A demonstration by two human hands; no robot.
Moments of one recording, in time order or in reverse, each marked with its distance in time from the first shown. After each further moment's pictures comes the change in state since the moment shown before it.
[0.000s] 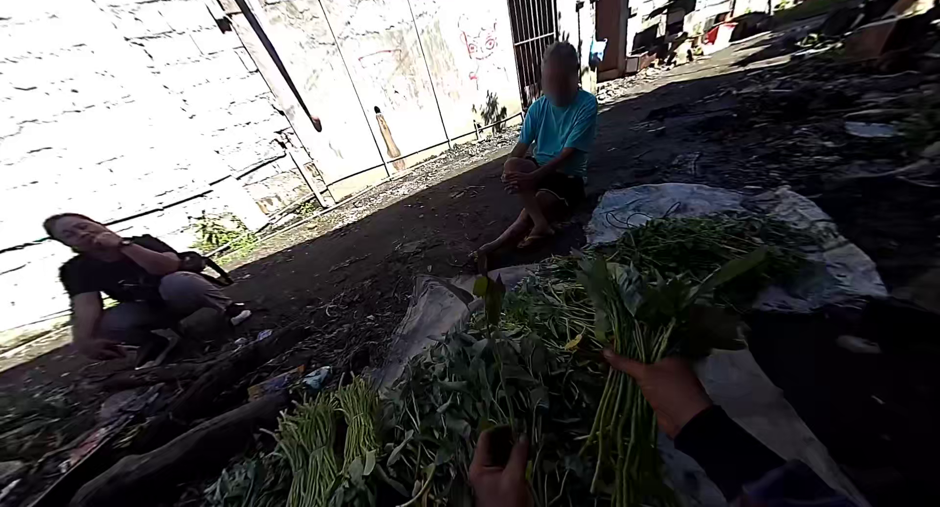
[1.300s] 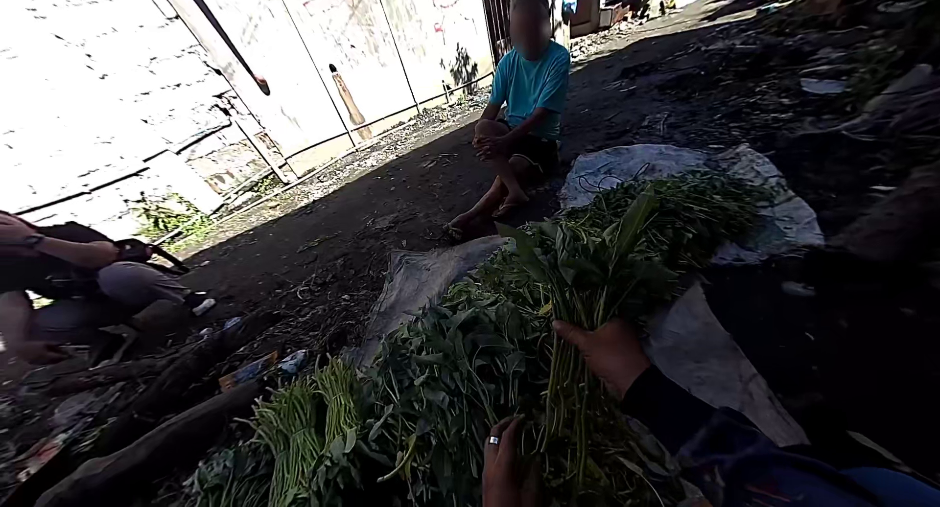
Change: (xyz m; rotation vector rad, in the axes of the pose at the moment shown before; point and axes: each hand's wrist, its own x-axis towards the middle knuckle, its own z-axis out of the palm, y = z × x) left_hand -0.027 -0.031 -0.020 0.599 -0.499 0.178; right_hand -0.018 -0.010 0.019 -0.291 -0.015 0.067
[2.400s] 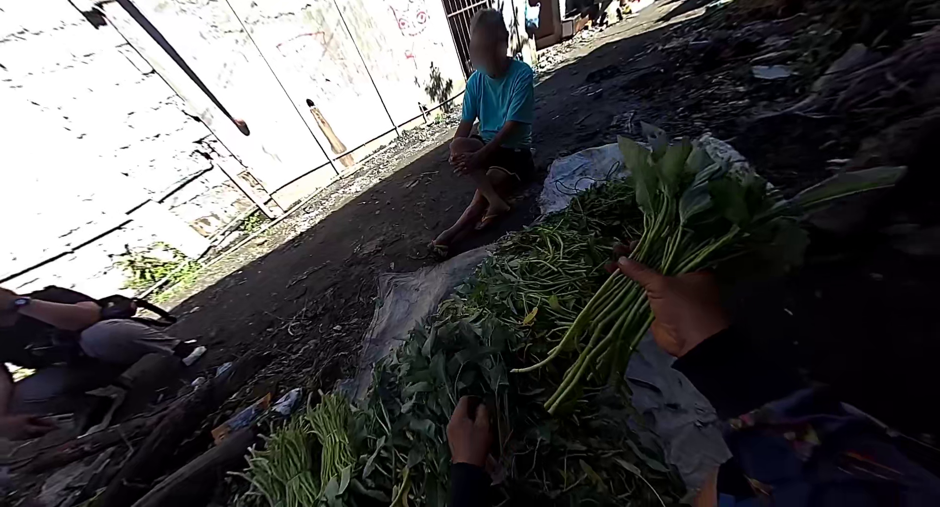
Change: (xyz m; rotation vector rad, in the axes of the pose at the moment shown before) left_hand 0.105 -0.051 0.005 0.274 0.063 -0.445; right_hand 0.033 -0.009 -0.088 0.629 0.276 -0.264
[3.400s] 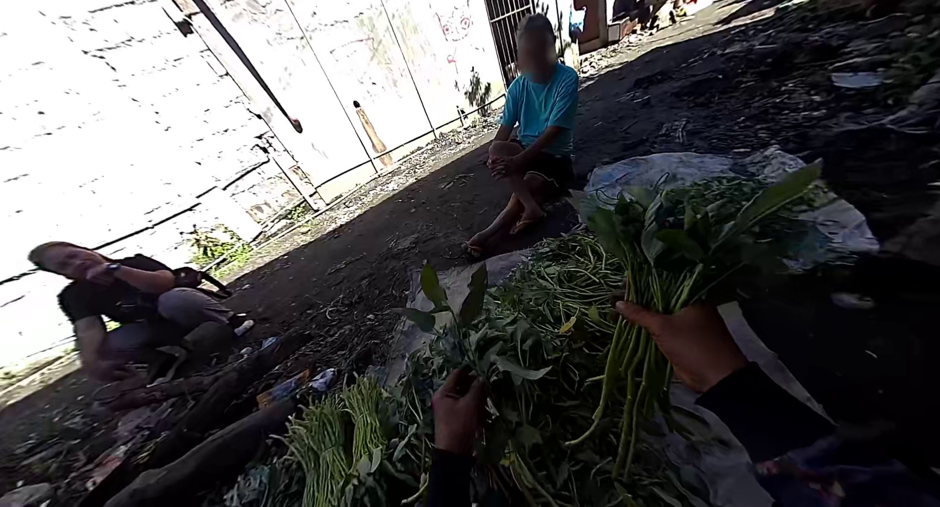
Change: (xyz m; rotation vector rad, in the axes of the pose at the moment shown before) left_hand -0.013 0.029 -0.087 -0.764 0.114 0.192; right_hand -0.028 0.013 0.027 -0.315 -0.216 0.049
